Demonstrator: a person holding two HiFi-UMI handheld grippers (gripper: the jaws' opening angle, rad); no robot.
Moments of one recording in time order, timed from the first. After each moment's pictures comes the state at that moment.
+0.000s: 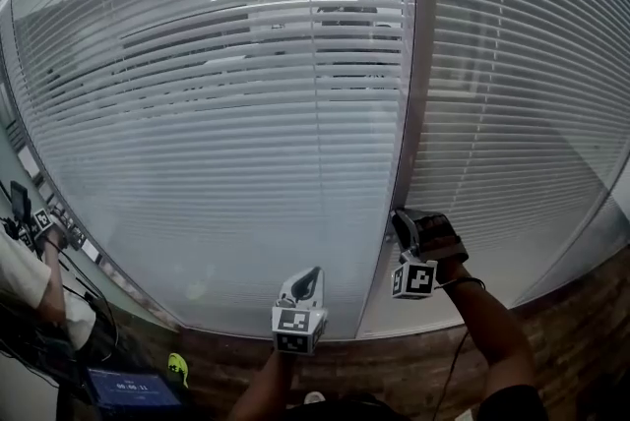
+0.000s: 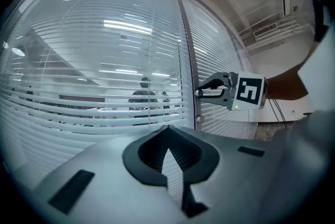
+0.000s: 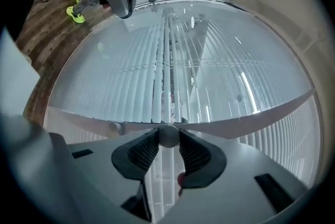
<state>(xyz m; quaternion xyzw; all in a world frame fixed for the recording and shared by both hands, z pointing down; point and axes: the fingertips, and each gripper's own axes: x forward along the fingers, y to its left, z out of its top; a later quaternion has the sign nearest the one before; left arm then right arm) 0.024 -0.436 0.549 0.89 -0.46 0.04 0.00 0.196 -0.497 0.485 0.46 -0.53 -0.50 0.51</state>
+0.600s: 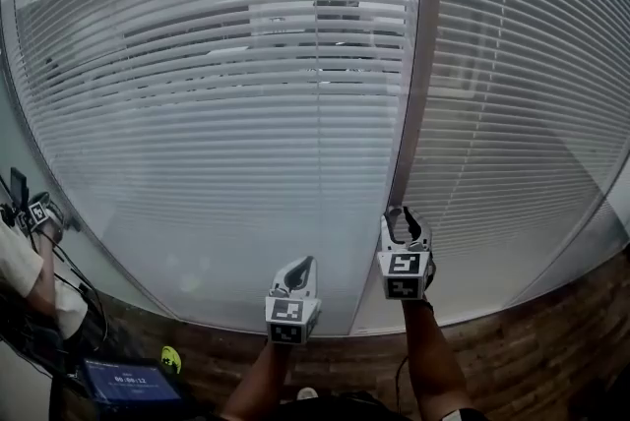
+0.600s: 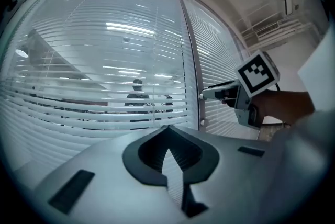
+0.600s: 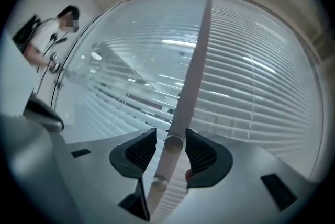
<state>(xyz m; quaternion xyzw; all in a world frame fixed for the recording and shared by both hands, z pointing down) 0.018 -0.442 0.539 0.88 -0.47 0.04 0.00 0.198 -0.480 0.455 0.69 -0.71 -0.11 0.11</state>
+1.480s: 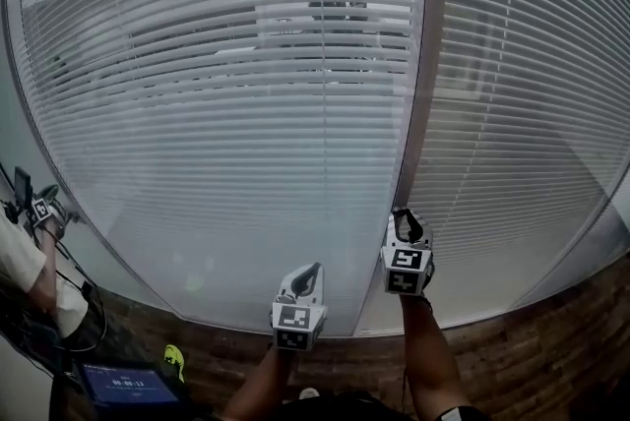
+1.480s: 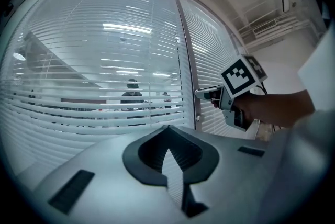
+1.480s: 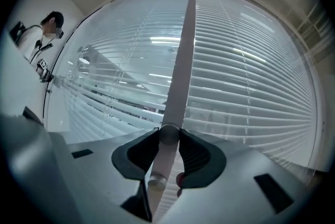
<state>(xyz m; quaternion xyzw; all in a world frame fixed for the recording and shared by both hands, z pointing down) 0.022 -0.430 0.548 0.88 -0.47 0.05 0.00 0.212 -0.496 0.474 0.72 -0.68 -0.08 0.08</state>
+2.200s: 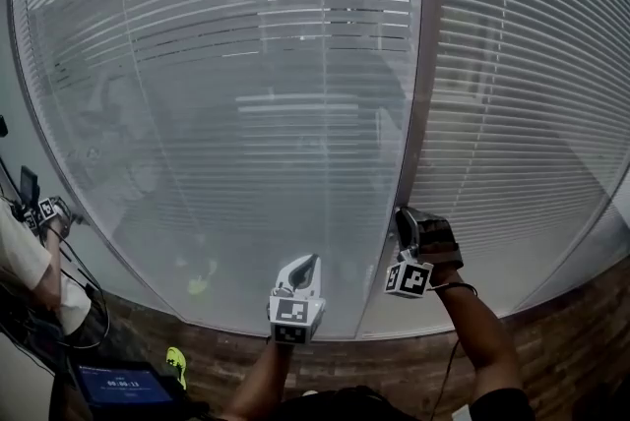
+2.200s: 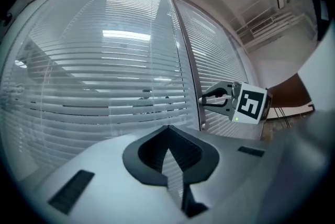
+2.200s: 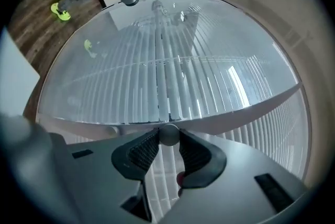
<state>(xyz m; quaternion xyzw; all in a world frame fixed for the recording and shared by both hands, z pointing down) 0.013 -0.436 0.520 0.88 -0.47 0.03 -0.03 0.200 -0.498 0.486 0.52 -0.51 -0.48 0.49</state>
